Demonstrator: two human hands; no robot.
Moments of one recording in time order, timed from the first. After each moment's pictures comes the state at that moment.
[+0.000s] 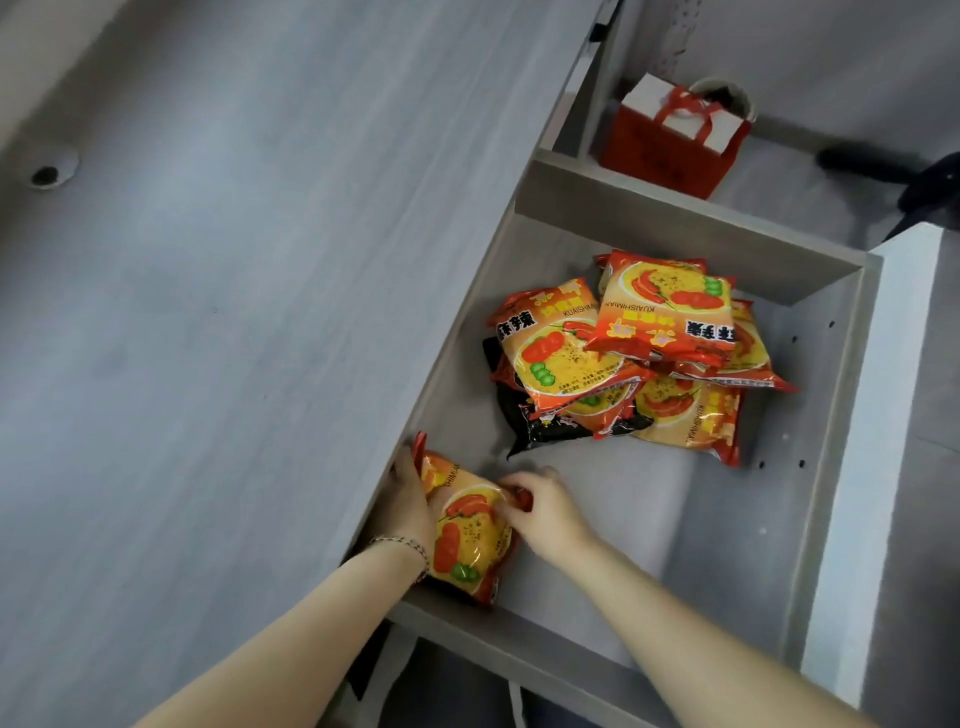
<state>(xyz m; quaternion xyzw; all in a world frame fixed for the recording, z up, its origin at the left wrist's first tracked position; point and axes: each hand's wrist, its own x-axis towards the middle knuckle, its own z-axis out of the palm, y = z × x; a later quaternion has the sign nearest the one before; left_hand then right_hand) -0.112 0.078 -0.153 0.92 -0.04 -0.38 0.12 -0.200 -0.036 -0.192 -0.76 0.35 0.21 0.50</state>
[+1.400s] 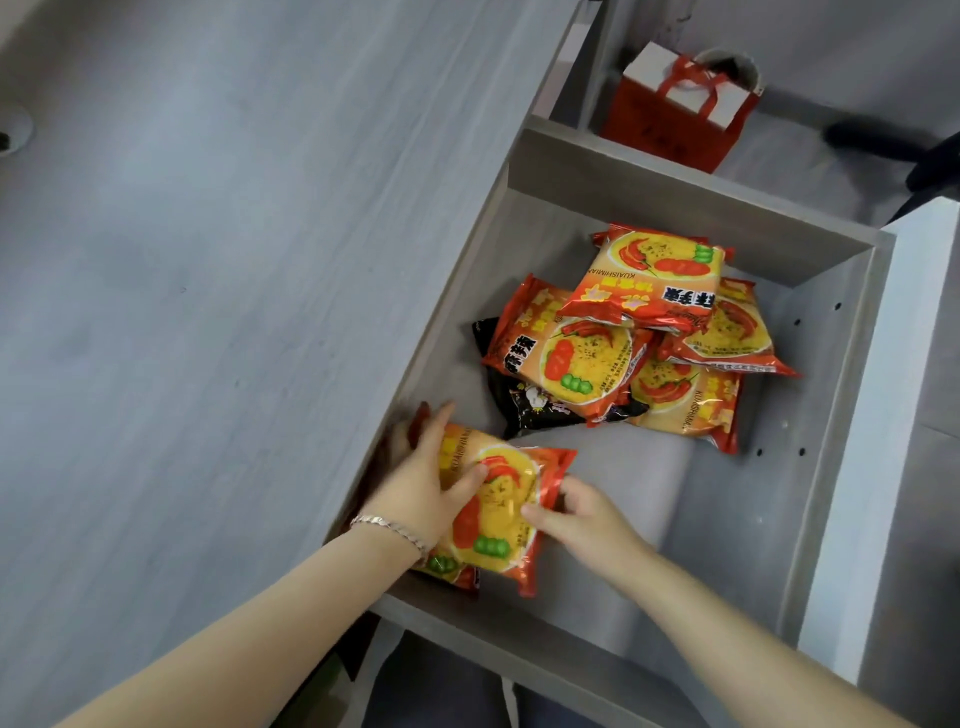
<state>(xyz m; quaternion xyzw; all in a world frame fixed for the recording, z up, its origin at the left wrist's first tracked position) -0.113 0.063 -0.127 0.88 -0.15 -0.40 0.21 -0.232 -0.061 -0.164 -0.58 0.37 0.19 0.70</state>
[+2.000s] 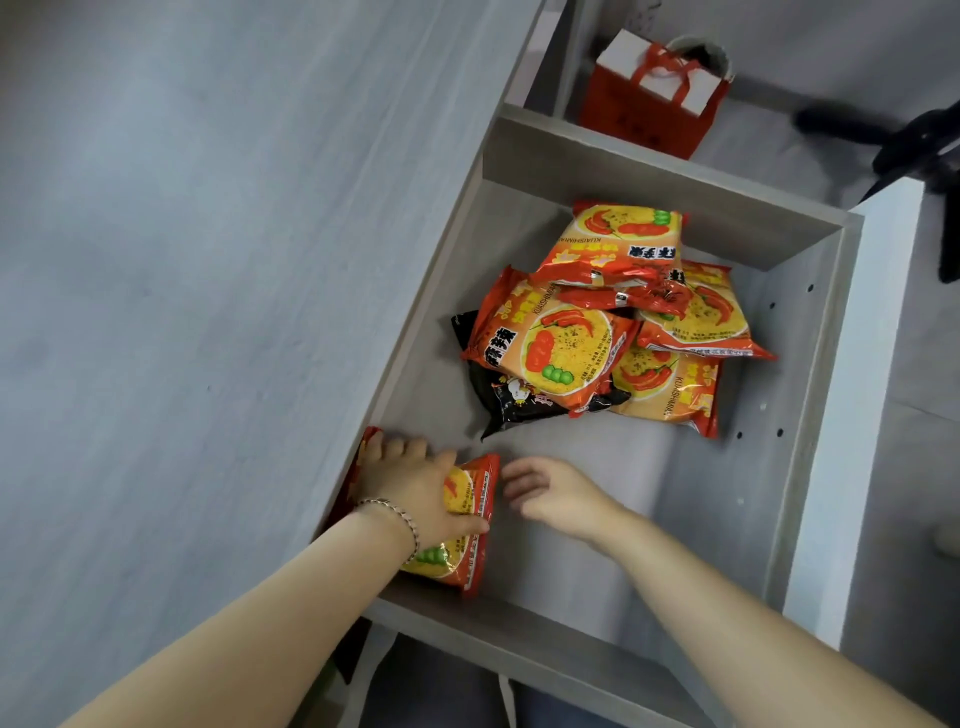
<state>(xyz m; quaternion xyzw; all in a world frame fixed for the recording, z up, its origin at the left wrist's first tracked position) -0.108 0.054 -0.150 0.82 -0.38 -0.39 -0.21 -0.215 -0.068 -0.189 -0.61 0.37 0.30 0.64</state>
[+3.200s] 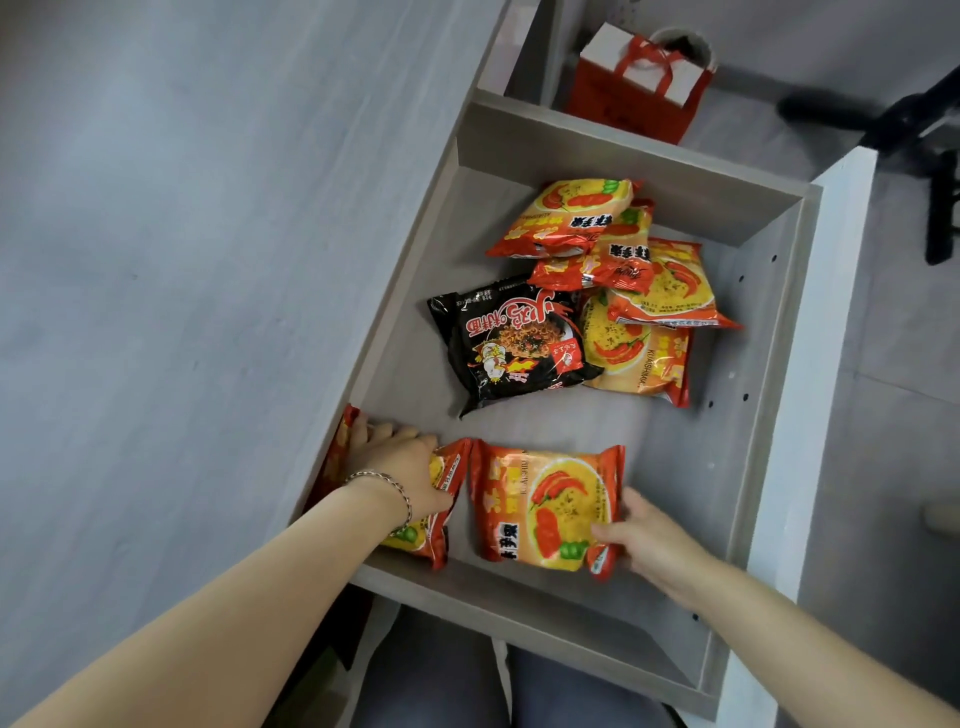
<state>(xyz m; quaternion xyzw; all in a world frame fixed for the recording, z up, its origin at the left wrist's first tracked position) -0.112 0.056 -0.157 0.82 -0.37 -0.39 -0.19 -0.311 -0.088 -0.171 -0.46 0.54 0.23 0.66</state>
